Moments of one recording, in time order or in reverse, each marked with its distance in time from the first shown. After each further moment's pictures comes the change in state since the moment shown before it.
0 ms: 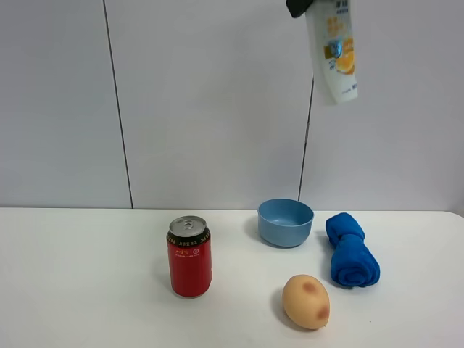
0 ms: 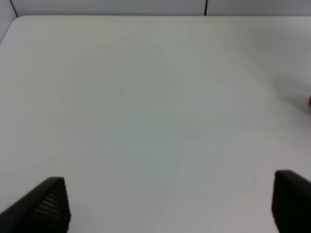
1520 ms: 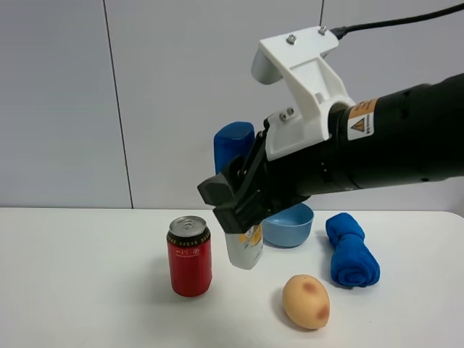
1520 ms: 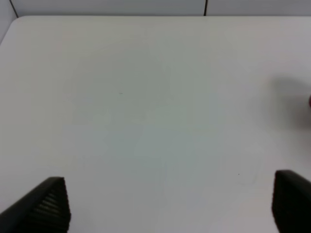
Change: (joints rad) left arm 0.000 0.000 0.000 0.000 0.000 0.000; right arm 0.125 -0.009 0.867 0.413 -1.105 -0.444
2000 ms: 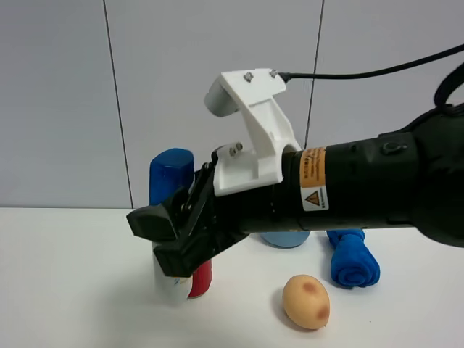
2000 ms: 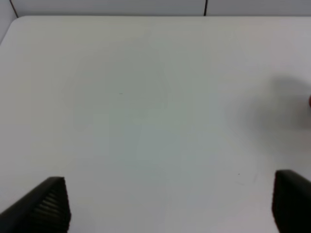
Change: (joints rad) left arm 0.000 0.000 0.000 0.000 0.000 0.000; right arm -0.011 0.171 0.000 -0.577 -0.350 0.567
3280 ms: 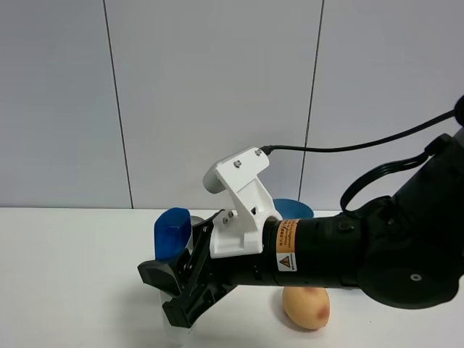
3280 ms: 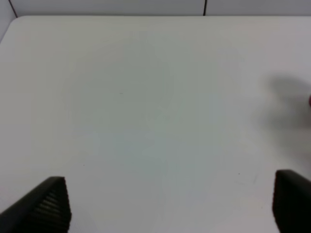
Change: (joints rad) left arm 0.000 0.000 0.000 0.000 0.000 0.000; right arm -0.057 0.279 -0.002 0.067 -0.238 -0.110
